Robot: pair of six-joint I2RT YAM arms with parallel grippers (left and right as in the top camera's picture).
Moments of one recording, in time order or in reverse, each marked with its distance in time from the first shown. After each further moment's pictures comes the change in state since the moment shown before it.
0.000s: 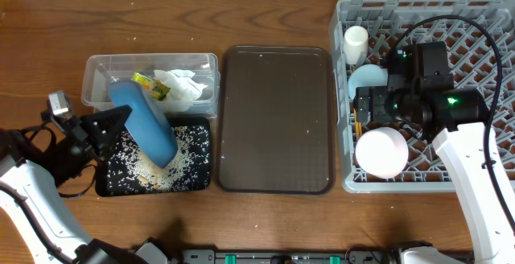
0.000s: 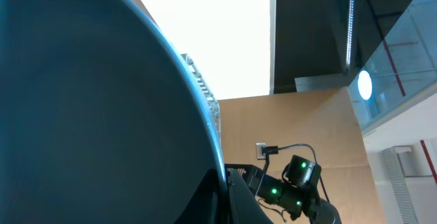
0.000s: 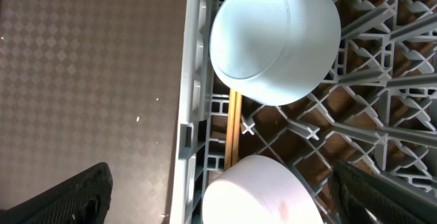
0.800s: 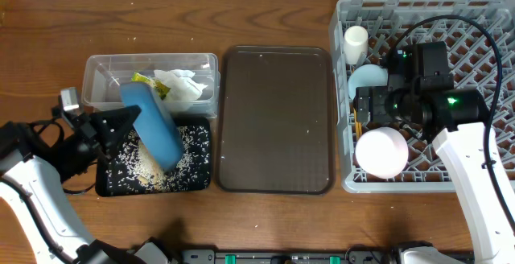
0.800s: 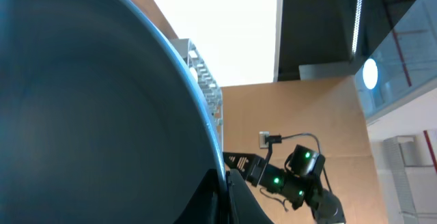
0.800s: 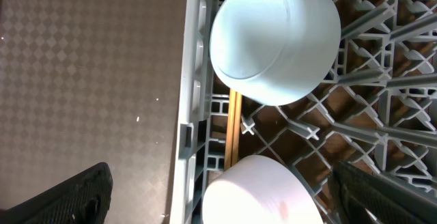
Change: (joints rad) left arm -0.050 0.000 0.000 0.007 -0.020 -0.021; right arm 0.000 0.000 0.000 0.000 0.000 0.000
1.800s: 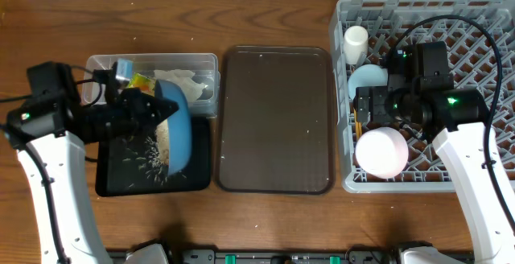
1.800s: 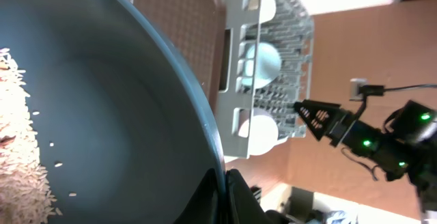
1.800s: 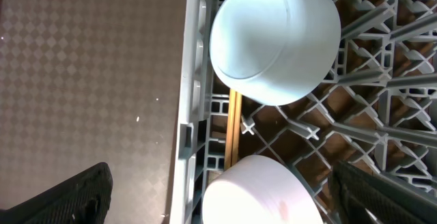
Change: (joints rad) left arm -0.378 0.000 0.238 -0.001 -0.440 -0.205; right arm 0.000 0.000 0.000 0.000 0.000 0.000
